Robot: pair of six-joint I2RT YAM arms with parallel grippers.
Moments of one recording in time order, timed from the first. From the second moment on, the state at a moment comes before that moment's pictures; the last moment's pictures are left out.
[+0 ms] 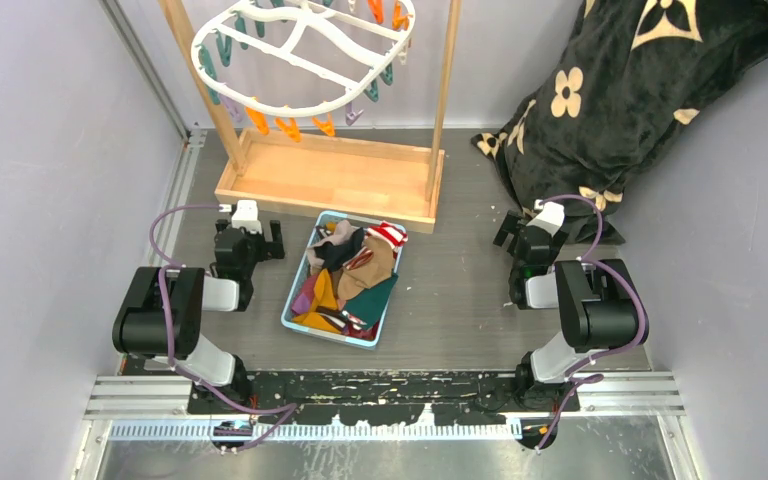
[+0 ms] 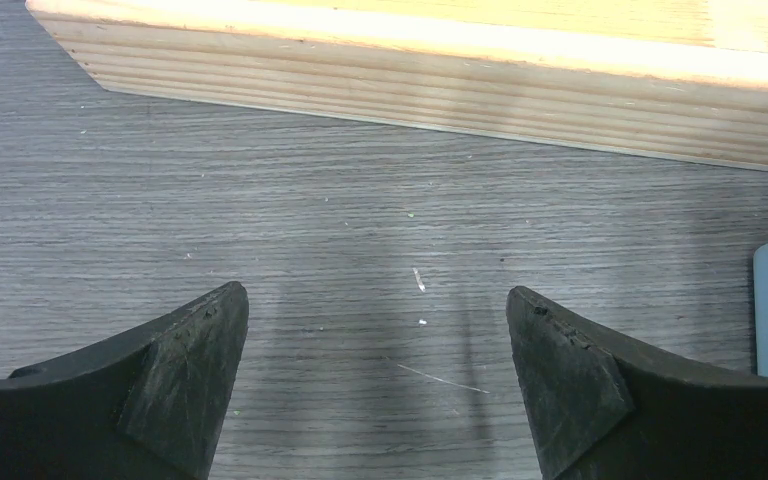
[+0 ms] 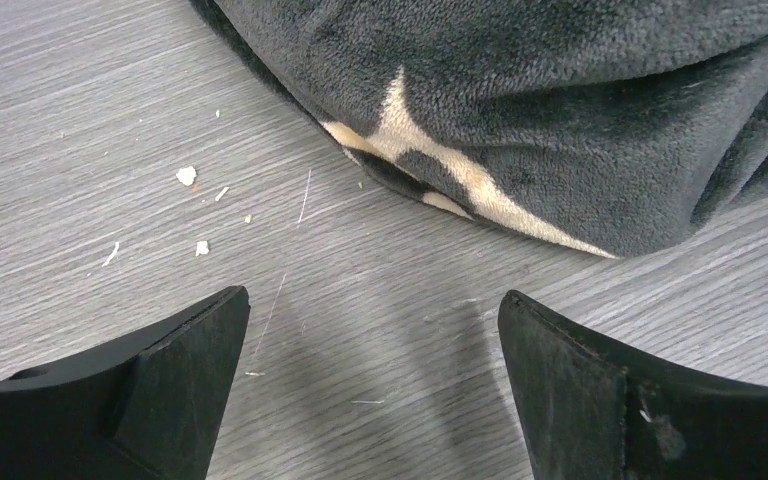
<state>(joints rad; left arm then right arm) -0.04 1.55 0.35 0.87 -0.03 0.02 0.01 1.57 0.34 0.91 0.37 0.18</state>
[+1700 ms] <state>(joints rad) 0.25 1.17 1.28 -0.56 0.86 -0.22 0.70 1.25 1.31 -0.25 0.30 0.43</state>
